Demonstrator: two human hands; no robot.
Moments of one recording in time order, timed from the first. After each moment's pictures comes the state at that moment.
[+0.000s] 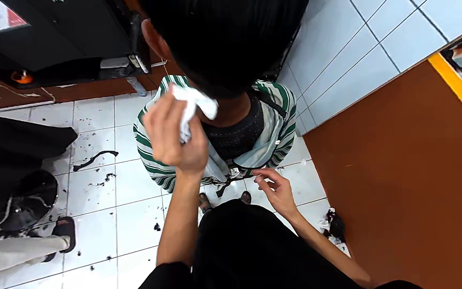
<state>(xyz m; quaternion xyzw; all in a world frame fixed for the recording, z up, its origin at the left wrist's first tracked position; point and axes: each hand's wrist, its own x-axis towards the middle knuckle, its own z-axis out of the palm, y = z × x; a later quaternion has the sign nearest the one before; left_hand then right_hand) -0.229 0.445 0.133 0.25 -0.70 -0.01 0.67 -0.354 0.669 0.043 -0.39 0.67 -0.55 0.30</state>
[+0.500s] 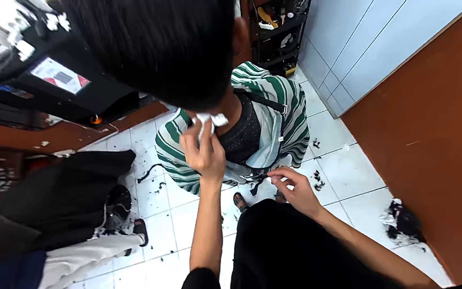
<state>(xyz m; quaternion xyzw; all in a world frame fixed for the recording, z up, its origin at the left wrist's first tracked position) -0.253 0.458 0.116 0.27 -0.78 0.07 0.56 -0.376 0.677 0.031 -0.41 0.65 -0.56 0.31</state>
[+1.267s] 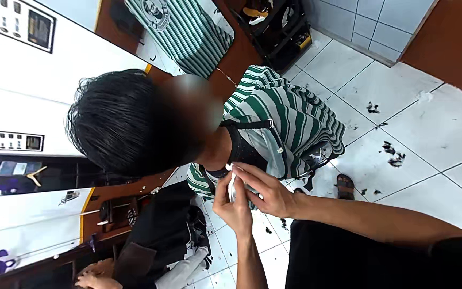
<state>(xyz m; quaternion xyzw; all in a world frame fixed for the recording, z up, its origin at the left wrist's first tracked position) -0.263 0.537 0.156 0.34 -0.77 -0.30 0.45 -0.348 0.585 0.092 -0.53 0.44 -0.72 0.10</state>
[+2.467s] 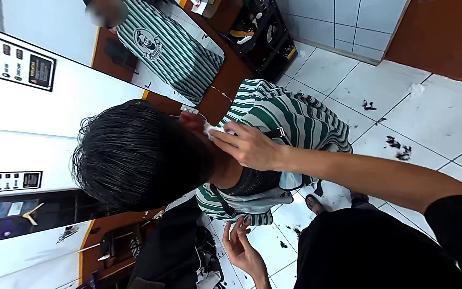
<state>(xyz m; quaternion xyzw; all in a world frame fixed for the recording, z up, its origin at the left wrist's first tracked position) -0.144 0.523 0.080 0.40 -0.73 -0.33 0.45 -0.435 0.484 0.153 -0.60 0.56 -0.53 -0.23</state>
